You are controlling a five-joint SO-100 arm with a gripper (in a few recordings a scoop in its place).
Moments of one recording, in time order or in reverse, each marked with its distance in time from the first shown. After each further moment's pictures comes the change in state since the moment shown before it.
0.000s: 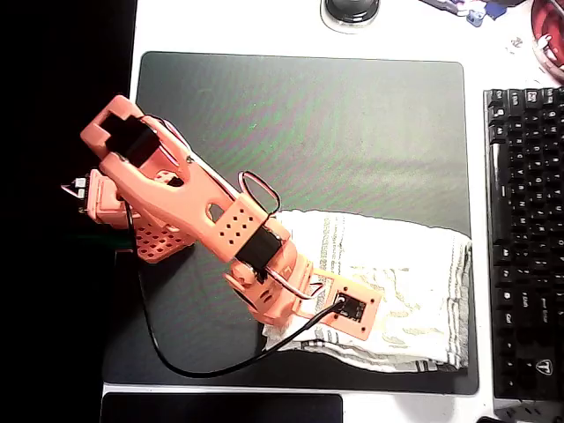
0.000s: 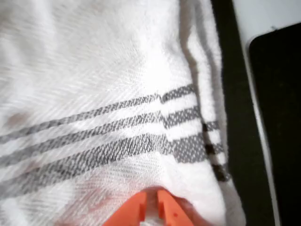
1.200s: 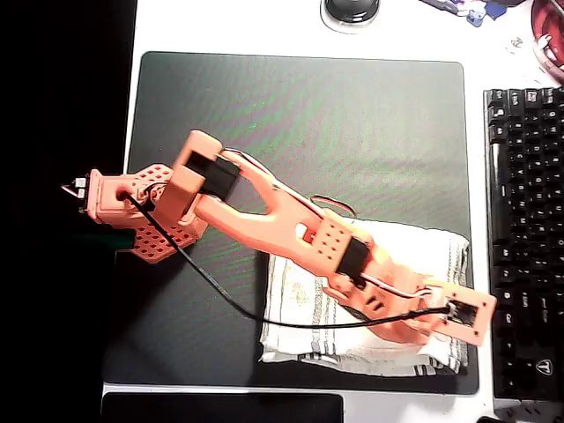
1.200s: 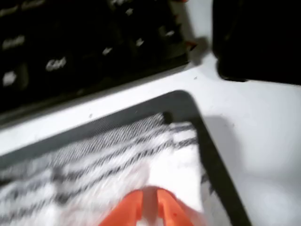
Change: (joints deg) arm -14.2 -39.3 -38.6 -28.1 17.5
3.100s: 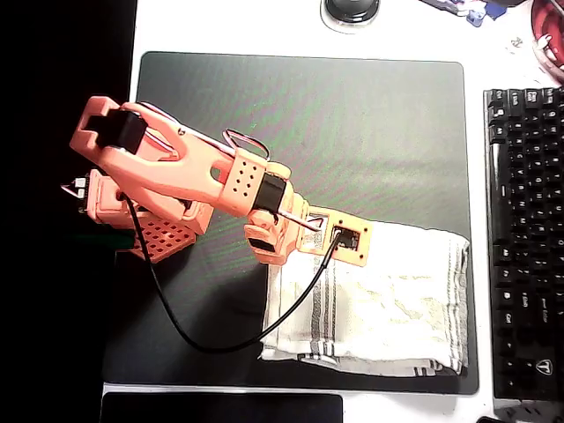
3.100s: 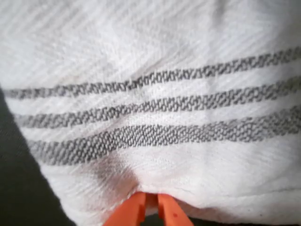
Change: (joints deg) arm -8.7 48.8 50.5 35.4 -2.6
